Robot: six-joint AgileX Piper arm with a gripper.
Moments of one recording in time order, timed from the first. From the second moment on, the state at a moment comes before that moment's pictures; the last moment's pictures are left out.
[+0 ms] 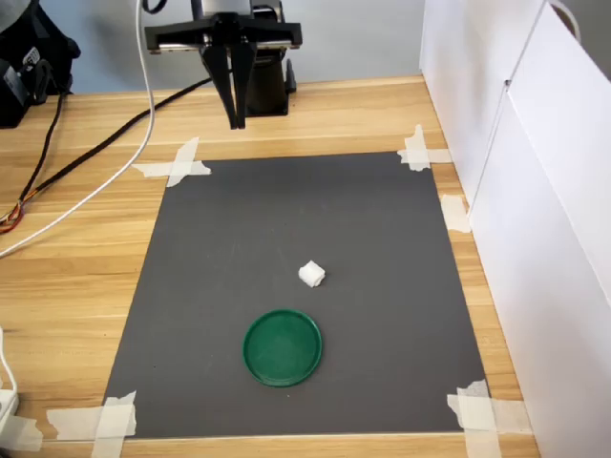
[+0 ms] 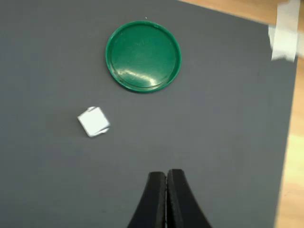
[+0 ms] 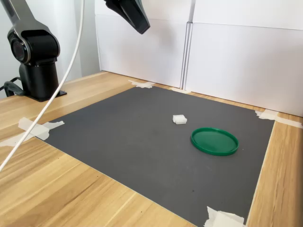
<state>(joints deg) 5.3 61.7 -51.1 0.8 33.7 -18.1</state>
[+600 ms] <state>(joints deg) 5.3 76.7 -60.7 6.7 47.1 -50.9</state>
